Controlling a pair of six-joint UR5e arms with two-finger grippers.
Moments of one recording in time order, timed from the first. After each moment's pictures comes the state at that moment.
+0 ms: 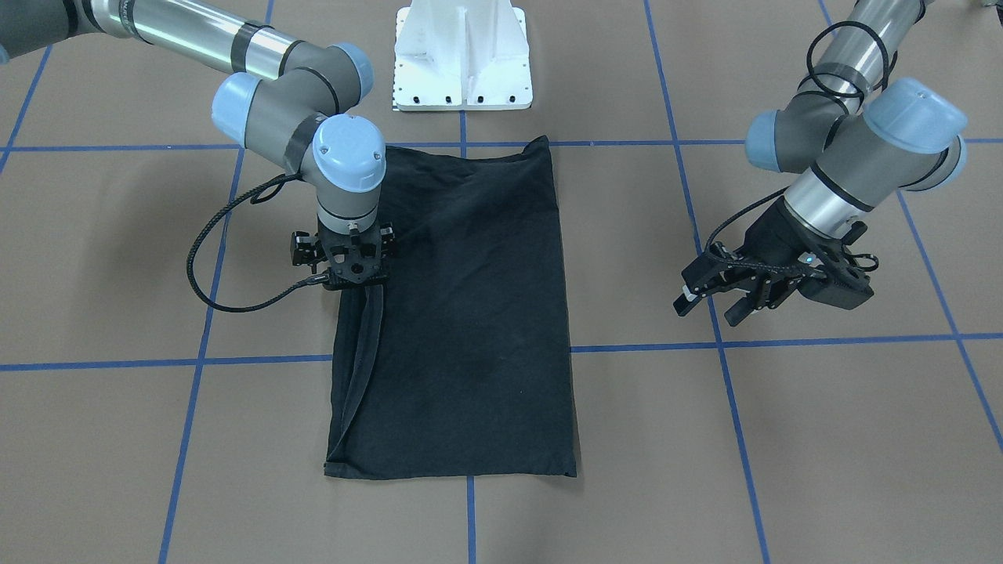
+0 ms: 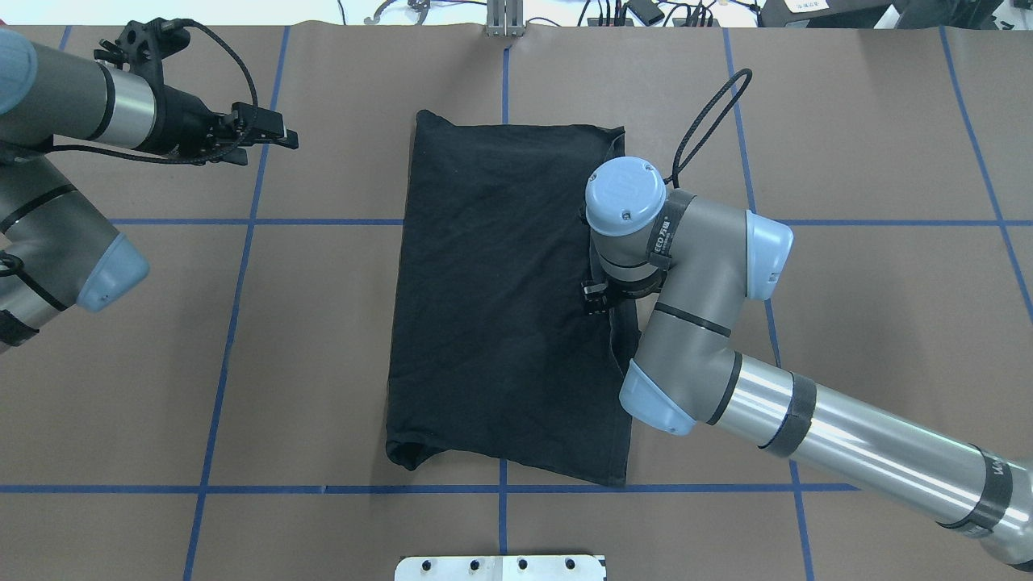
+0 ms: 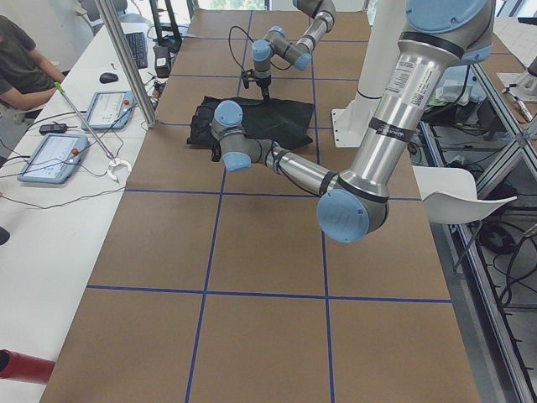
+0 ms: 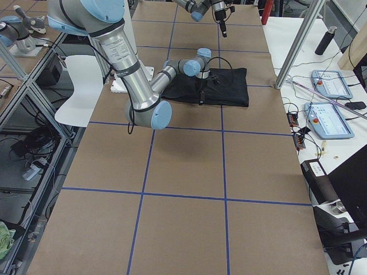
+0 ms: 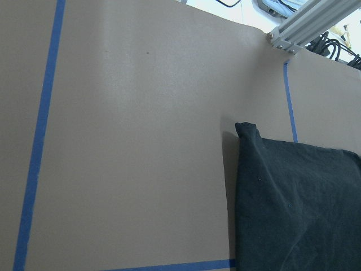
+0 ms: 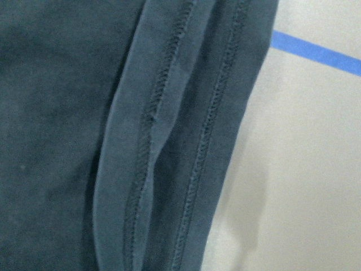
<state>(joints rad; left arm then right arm) -0.95 -1.96 -1.53 -2.45 -2.13 -1.24 0.57 -0.92 1.55 -1.75 1.87 0.85</state>
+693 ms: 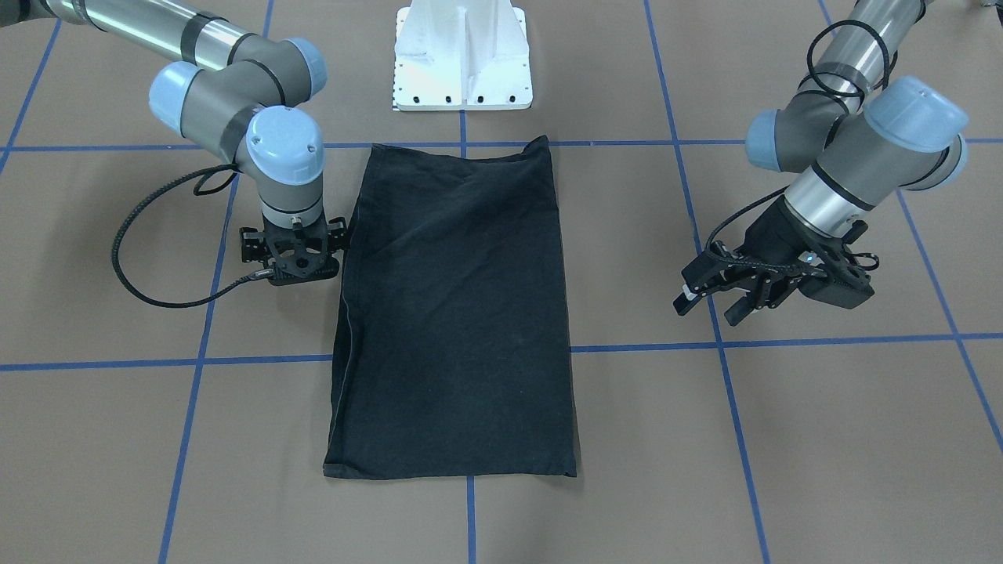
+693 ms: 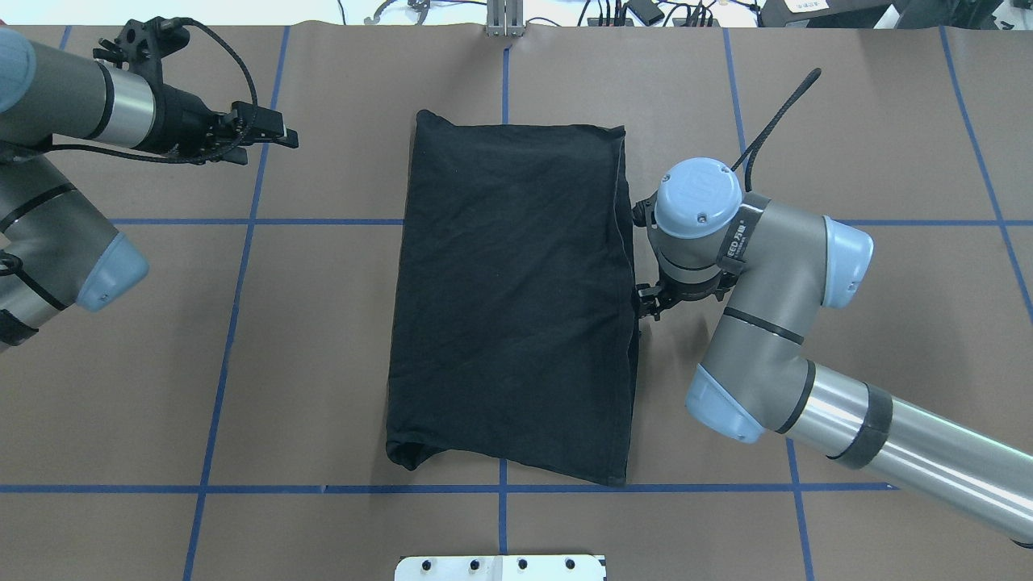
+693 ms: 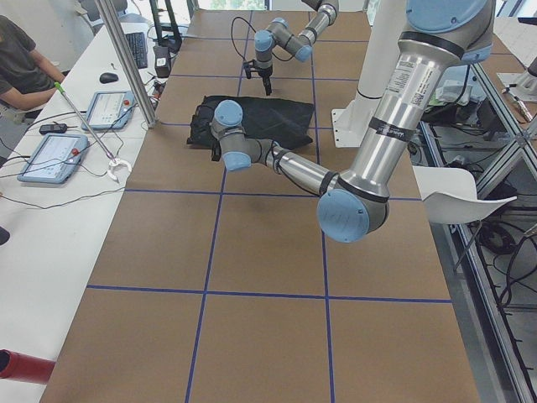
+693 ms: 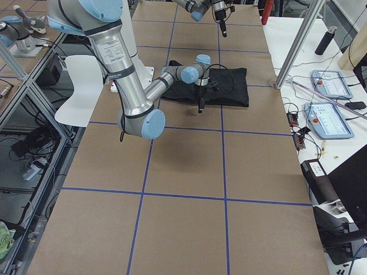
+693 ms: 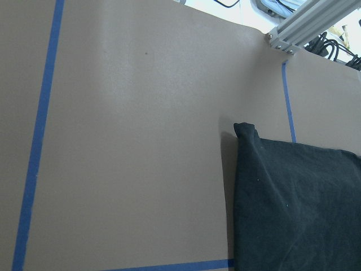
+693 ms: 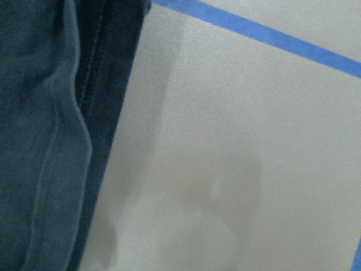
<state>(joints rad) -0.96 -1.96 -1.53 -2.45 -2.13 -1.24 0.61 -1.07 1.70 -1.74 1.89 0.79</state>
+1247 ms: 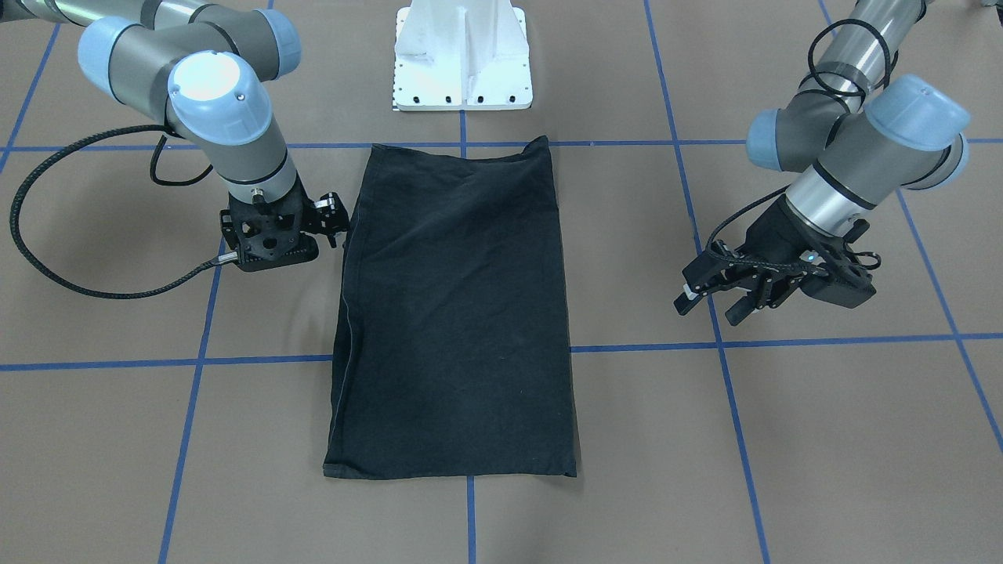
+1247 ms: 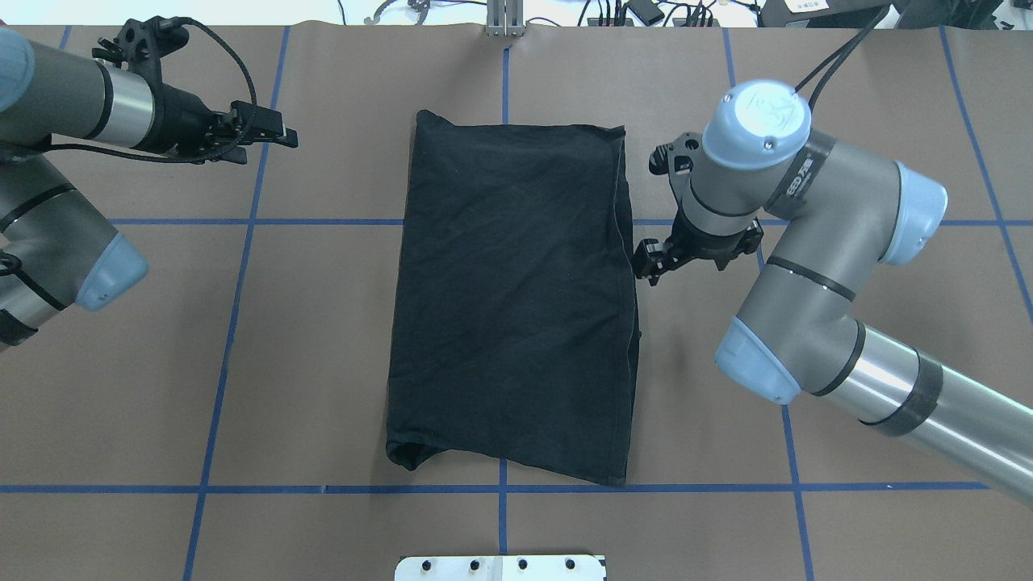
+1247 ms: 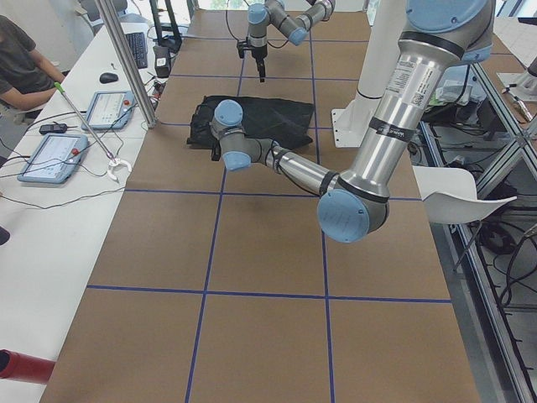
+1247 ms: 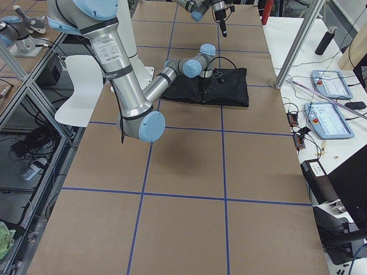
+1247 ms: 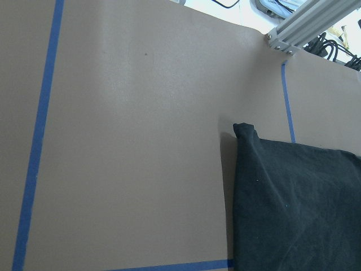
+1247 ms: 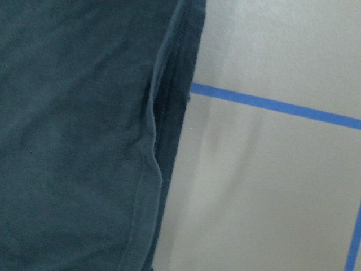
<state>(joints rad) -0.96 -1.96 -1.54 -2.45 -2.13 -1.24 0.73 -1.02 1.78 -1.70 2.04 0.79</state>
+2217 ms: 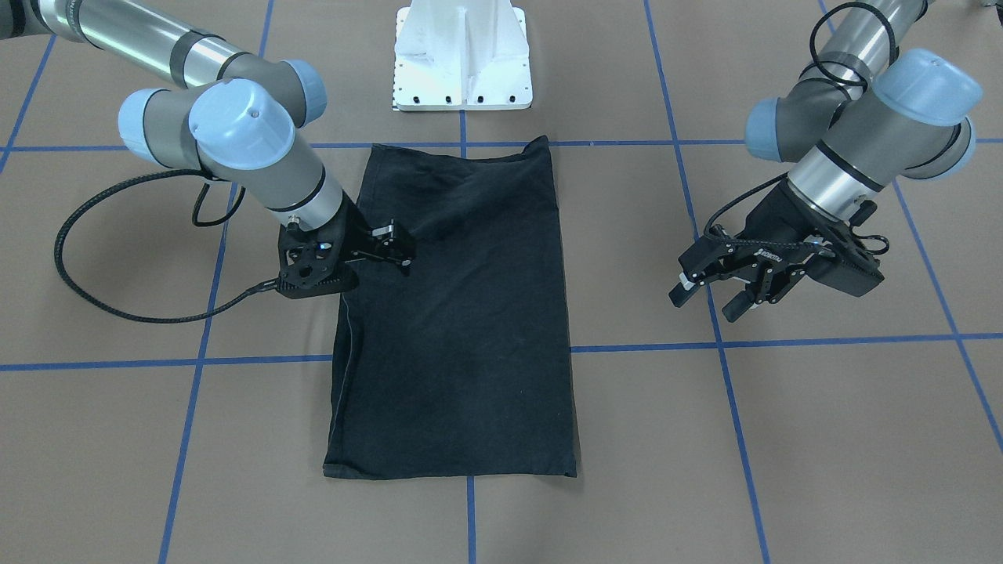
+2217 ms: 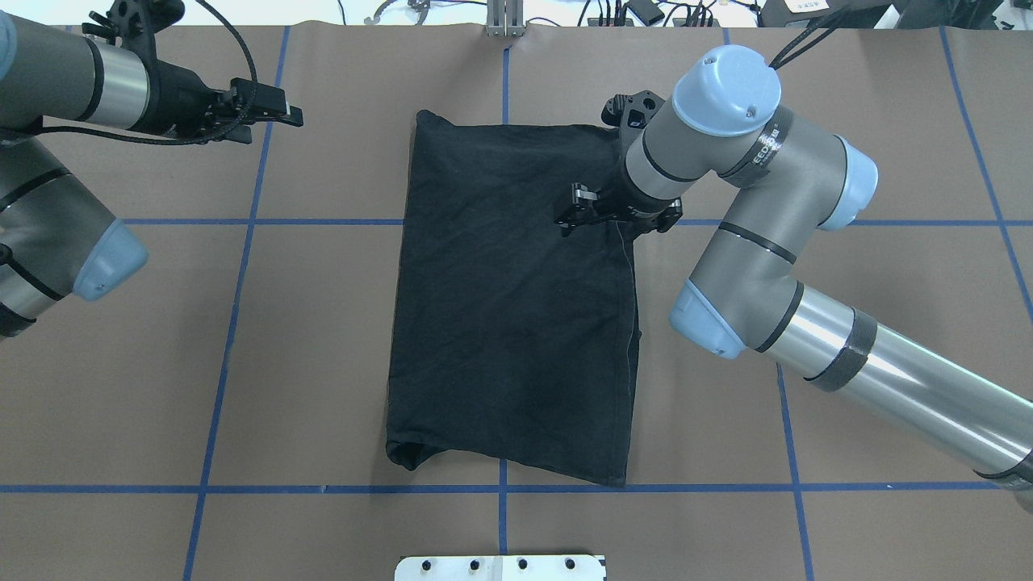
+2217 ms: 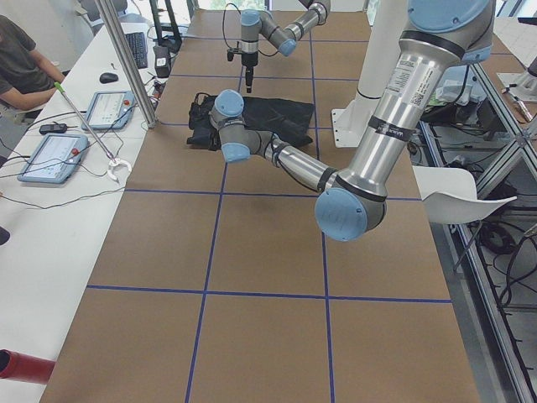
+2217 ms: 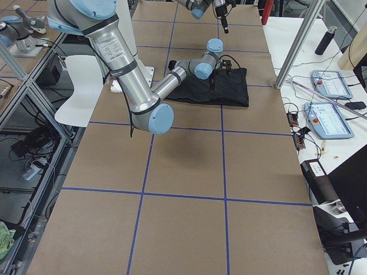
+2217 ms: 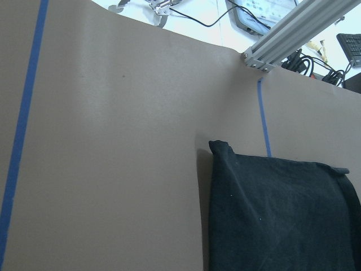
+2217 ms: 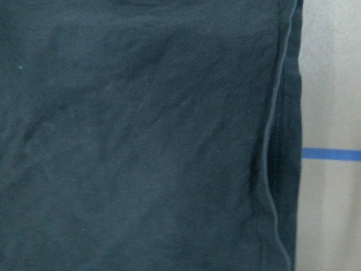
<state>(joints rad) -0.97 -1.97 -1.58 -2.45 -2.12 -1.24 0.71 -0.95 1.60 -1.26 2.12 1.24</state>
